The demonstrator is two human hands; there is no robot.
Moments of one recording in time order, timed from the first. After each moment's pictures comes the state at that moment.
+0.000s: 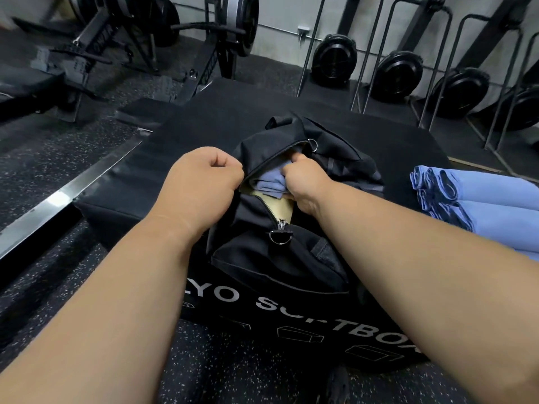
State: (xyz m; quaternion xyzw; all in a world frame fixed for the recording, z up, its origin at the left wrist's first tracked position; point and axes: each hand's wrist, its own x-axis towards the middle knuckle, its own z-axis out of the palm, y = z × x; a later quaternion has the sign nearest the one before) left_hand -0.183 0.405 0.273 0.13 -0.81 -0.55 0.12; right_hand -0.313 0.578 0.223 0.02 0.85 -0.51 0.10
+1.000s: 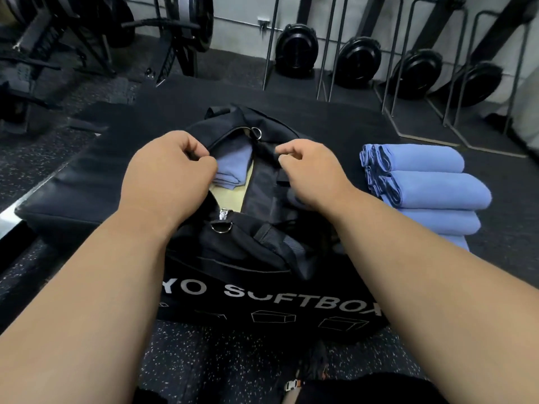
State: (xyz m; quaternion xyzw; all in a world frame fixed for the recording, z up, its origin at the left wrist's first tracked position) left_hand -0.172 0.456 0.292 0.11 -0.89 -0.40 0.17; right_hand -0.220 0.674 0.284 -0.02 0.92 -0.40 -0.06
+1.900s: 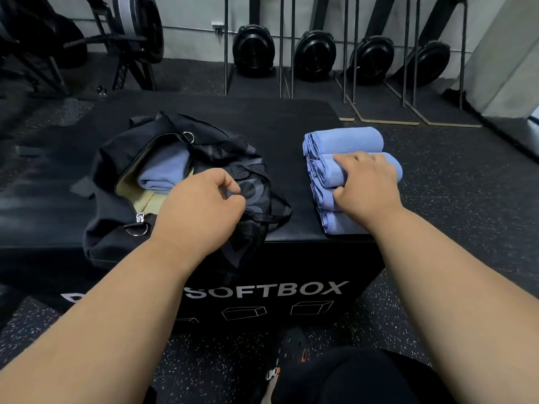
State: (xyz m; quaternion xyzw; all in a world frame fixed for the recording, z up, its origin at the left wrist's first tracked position) left_hand -0.132 0.595 0.291 -0.02 -0.94 -0.34 0.06; right_hand -0.164 0.887 0.265 0.08 0.99 -0.03 -0.15
